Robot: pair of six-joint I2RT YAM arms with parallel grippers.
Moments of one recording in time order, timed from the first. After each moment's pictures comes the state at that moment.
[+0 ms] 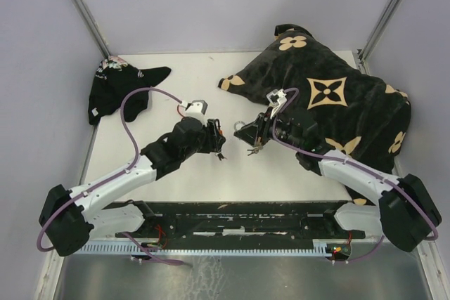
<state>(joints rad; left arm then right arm) -0.79 1.10 0.76 -0.16 -0.20 -0.65 0.62 1.25 0.62 0.52 -0.46 0.60</state>
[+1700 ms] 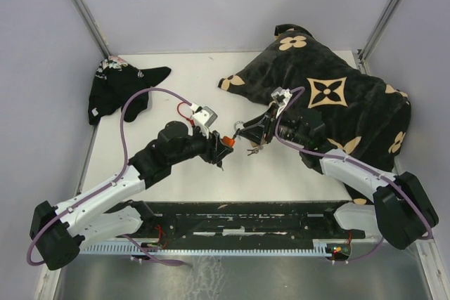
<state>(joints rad) -0.79 0.96 0.70 -0.07 0.20 -0.27 0.52 1.24 0.59 0.64 -0.65 0.50</state>
